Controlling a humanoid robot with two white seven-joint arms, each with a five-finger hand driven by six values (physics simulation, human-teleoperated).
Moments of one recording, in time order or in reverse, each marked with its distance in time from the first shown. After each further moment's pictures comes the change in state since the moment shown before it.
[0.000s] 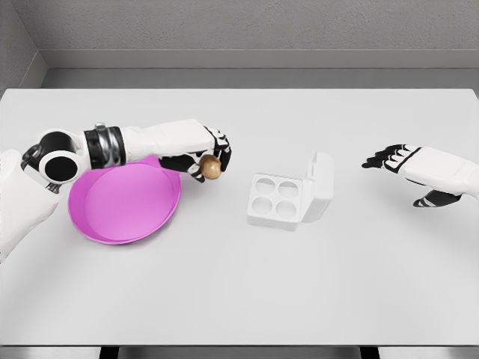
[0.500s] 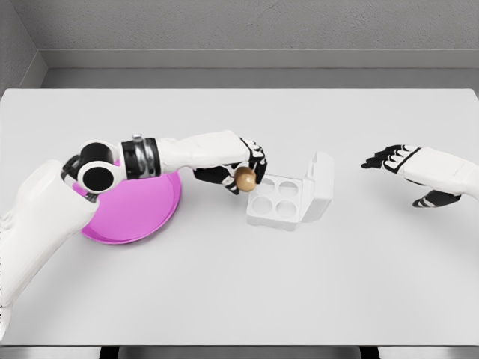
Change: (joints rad) left arm 0.037 -0.125 -0.005 0.000 -0.012 0.000 0.000; right arm 0.000 0.000 0.001 -0.001 0.000 0.000 0.000
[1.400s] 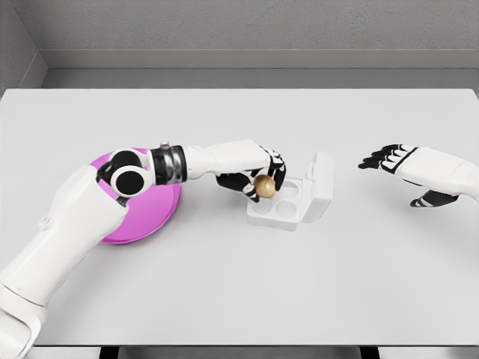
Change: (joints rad) left arm -0.008 -0.123 -0.007 0.131 -0.043 0.004 0.001; right arm 0.002 0.000 0.000 -0.020 0.000 0.000 0.000
